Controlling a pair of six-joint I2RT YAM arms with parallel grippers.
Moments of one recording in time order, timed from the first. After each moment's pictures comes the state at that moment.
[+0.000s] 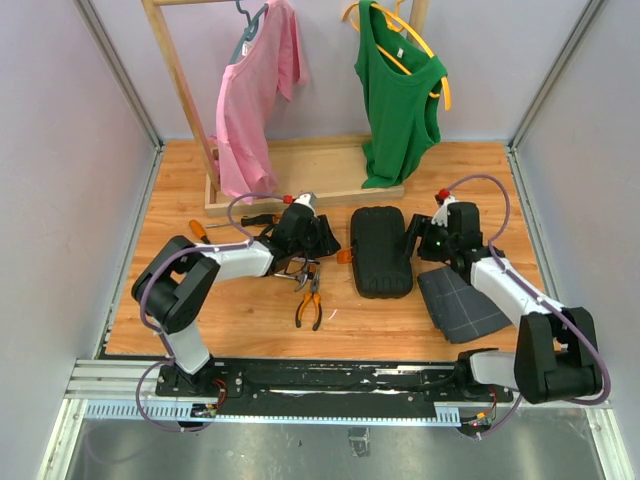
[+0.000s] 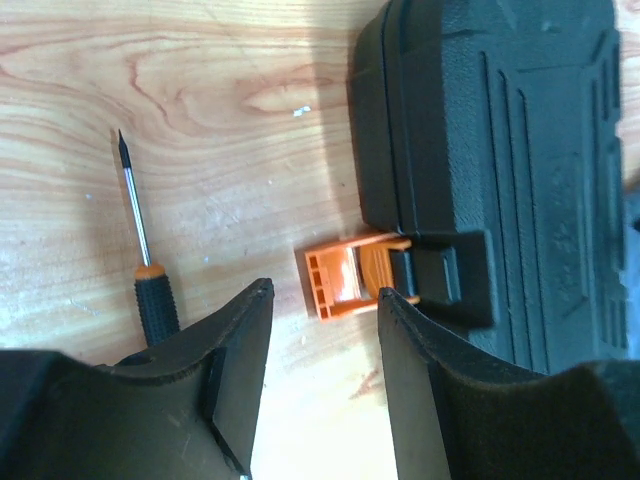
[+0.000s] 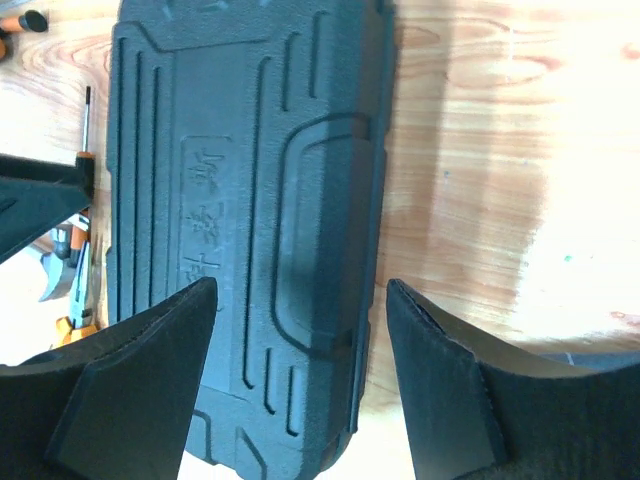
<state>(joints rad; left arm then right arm) -0.66 1.71 0.86 0.26 0.01 -0.72 0.14 1.28 0.65 -0.08 -0.32 0.36</state>
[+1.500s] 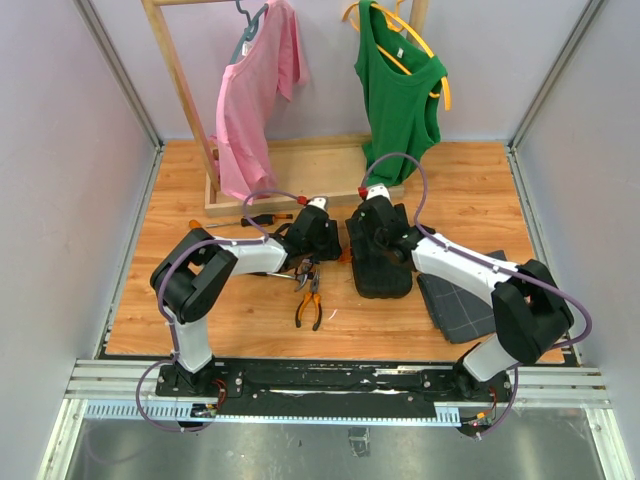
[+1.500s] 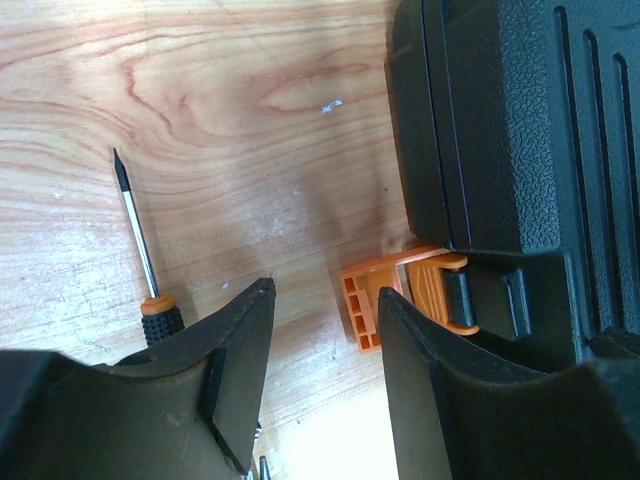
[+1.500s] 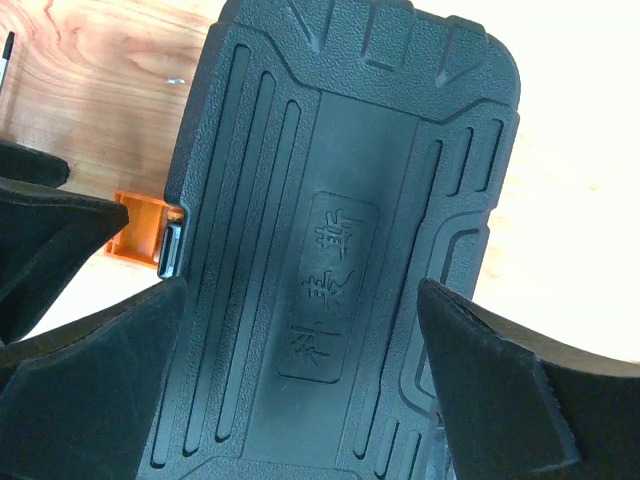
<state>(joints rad) -0.70 1.85 0.98 0.16 -0.09 -0.60 0.68 1.53 1.00 -0.30 0.37 0.20</state>
